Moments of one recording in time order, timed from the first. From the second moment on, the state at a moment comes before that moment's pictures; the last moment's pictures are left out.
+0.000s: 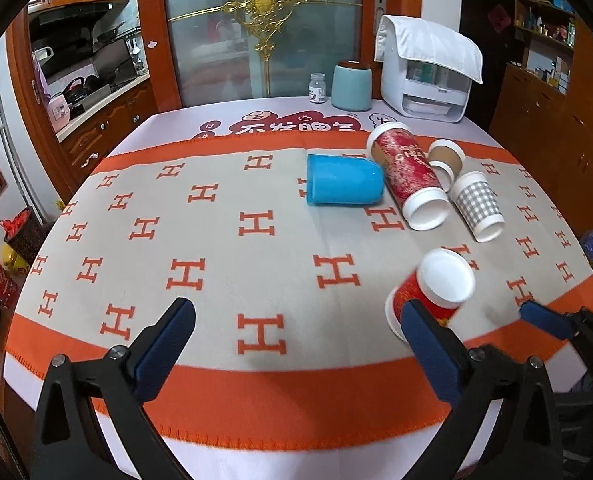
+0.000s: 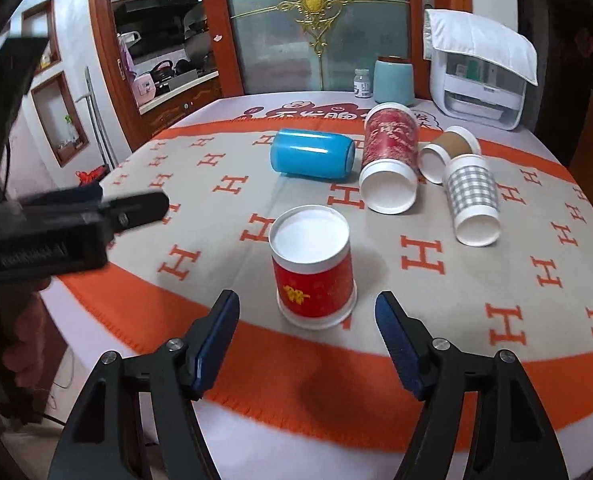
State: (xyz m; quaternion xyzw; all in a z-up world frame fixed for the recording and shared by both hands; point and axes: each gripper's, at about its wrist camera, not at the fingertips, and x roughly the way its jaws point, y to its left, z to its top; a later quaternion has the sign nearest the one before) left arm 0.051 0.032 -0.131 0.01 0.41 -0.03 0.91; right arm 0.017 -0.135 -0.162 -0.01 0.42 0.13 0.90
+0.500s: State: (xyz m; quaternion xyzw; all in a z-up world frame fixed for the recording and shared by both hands) left arm -0.008 0.019 -0.055 0.01 0.36 -0.03 0.93; right arm -0.038 -0.167 -0.053 0.04 0.42 0.08 0.91
